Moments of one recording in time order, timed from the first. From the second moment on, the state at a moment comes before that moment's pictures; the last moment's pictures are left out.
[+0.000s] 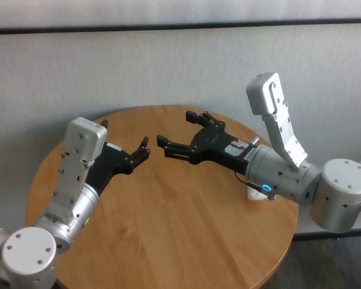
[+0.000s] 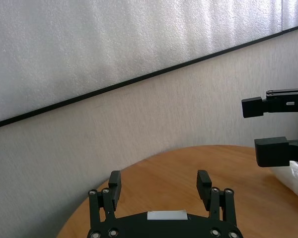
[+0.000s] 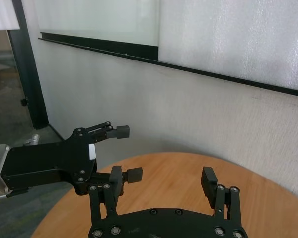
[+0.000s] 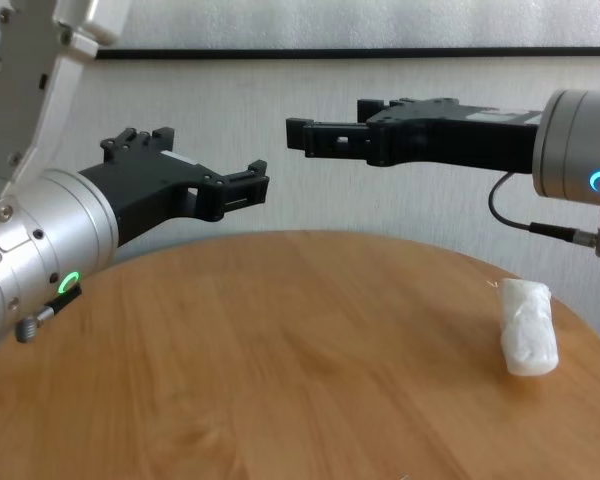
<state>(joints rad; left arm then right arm) -0.15 0.23 0.32 -1.62 -0.02 0.00 -0.07 0.52 0.50 -0.68 -1.51 0.61 0.11 0.35</state>
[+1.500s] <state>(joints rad) -0.15 0.23 0.32 -1.62 -0.02 0.00 -0.07 0.52 0.49 -0.67 -1.50 0.60 0.12 0.35</state>
